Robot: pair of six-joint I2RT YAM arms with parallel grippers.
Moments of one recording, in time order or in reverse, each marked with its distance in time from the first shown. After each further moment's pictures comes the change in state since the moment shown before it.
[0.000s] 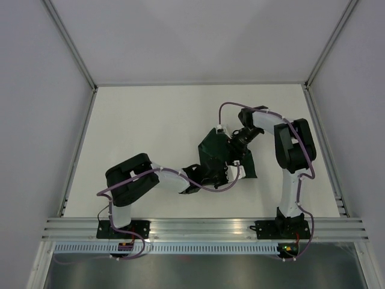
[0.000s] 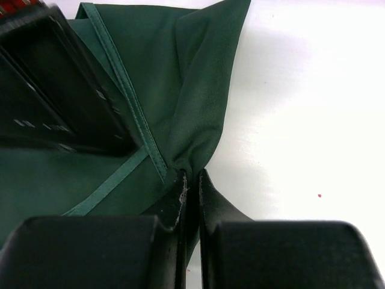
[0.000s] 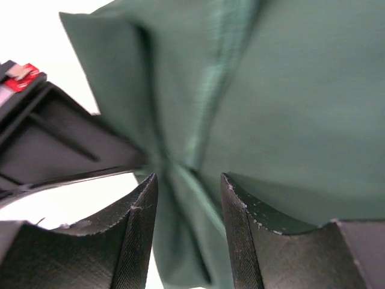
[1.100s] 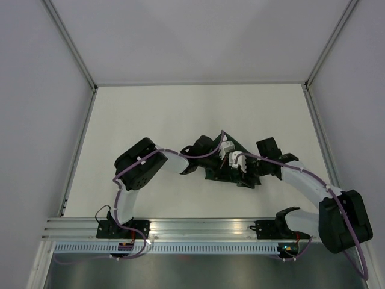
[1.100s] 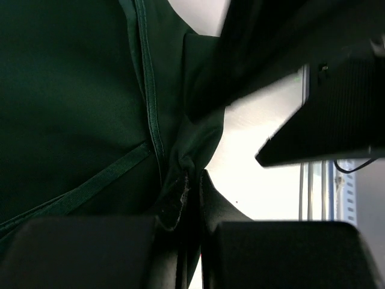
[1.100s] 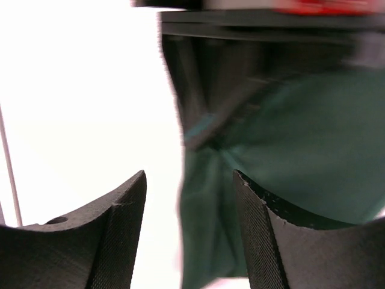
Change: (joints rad) left arm 0.252 0.171 0.129 0.034 0.707 -0.595; right arm 0.021 -0.875 -0.817 0.599 0.037 -0.068
